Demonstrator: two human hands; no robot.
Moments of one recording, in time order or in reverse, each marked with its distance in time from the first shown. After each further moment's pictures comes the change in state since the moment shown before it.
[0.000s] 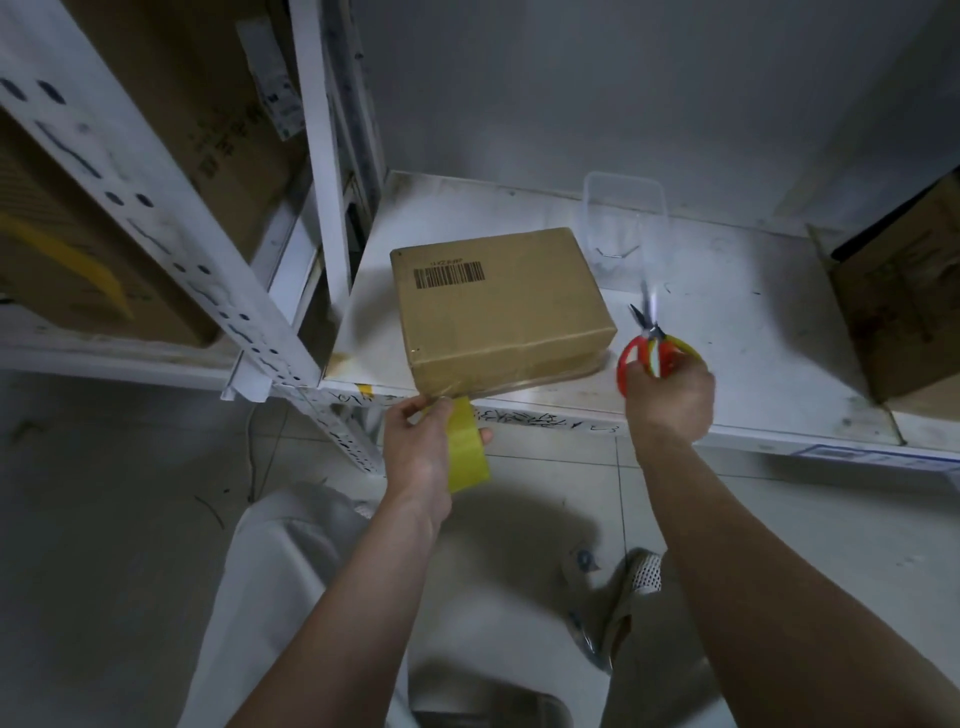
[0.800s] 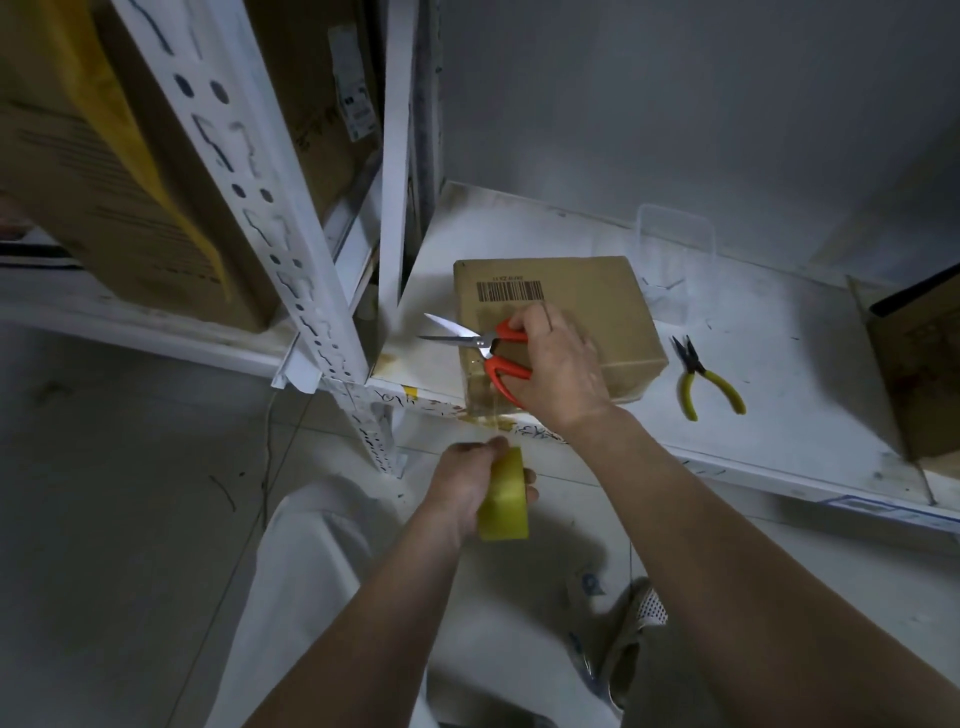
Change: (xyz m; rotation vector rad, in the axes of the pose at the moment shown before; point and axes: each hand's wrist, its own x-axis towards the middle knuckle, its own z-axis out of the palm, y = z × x) left_hand 0.012 -0.003 -0.021 0.077 -0.231 -0.331; right_hand -0.092 -0.098 0.029 -0.304 -0.505 -1.051
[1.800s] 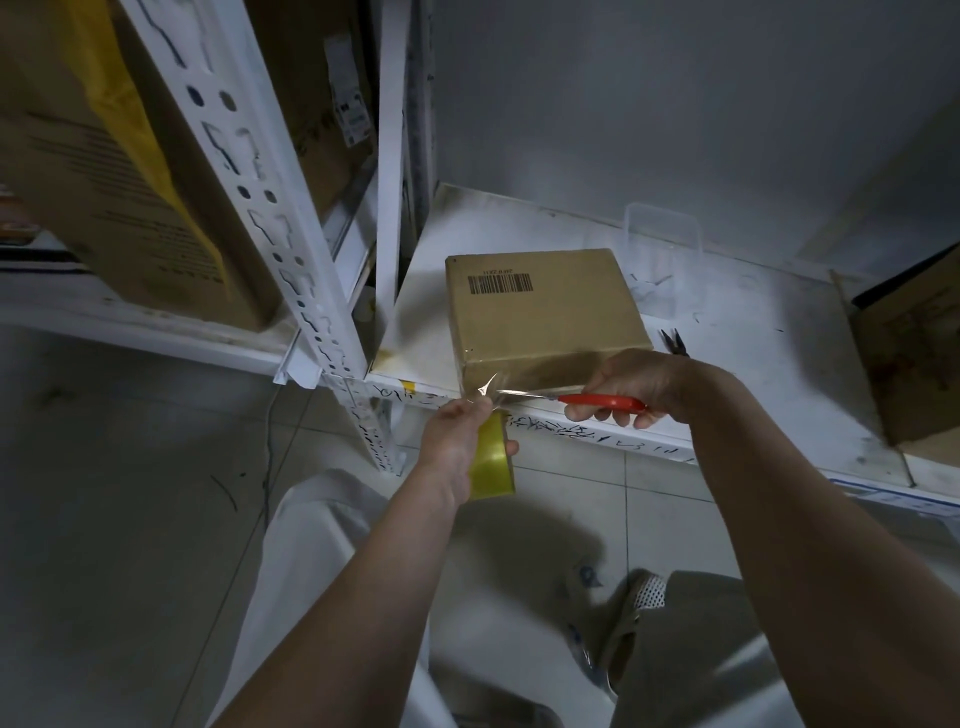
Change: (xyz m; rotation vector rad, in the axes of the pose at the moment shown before) left_hand -0.011 0.019 0.001 0.123 0.067 0.178; right_hand -0.016 0.044 -0.076 0.278 -0.797 0.544
